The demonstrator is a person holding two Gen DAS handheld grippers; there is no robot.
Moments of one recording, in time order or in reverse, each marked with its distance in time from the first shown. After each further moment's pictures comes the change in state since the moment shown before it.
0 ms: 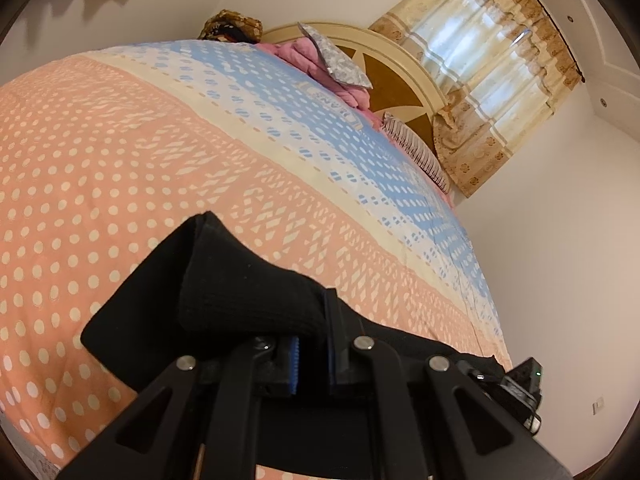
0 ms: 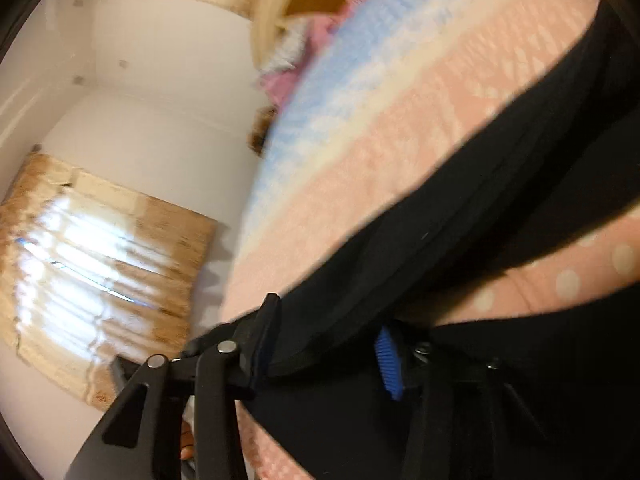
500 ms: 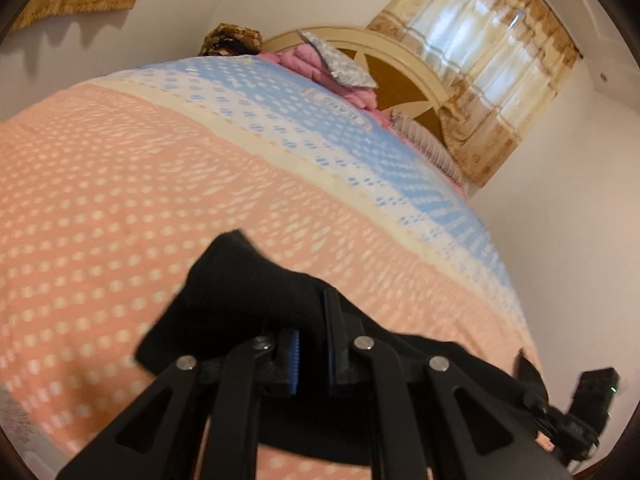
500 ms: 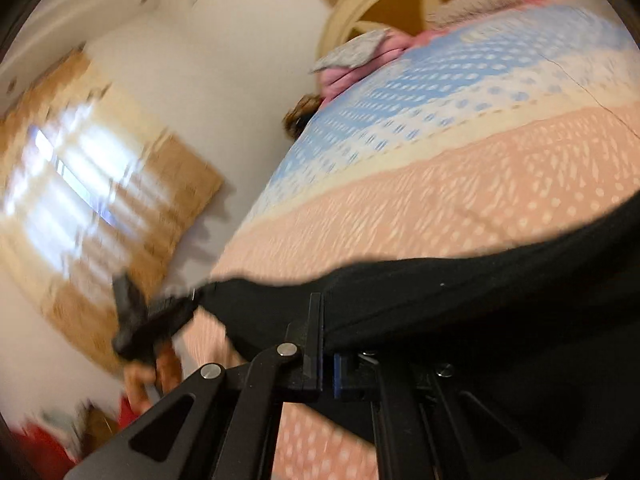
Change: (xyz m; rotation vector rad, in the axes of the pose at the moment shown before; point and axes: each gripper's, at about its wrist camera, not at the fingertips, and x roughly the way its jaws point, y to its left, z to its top) left arm -0.022 0.012 0.003 0.094 -0.009 0.093; right arm -0.053 0.099 -0.065 -0.413 -0.010 -0.064
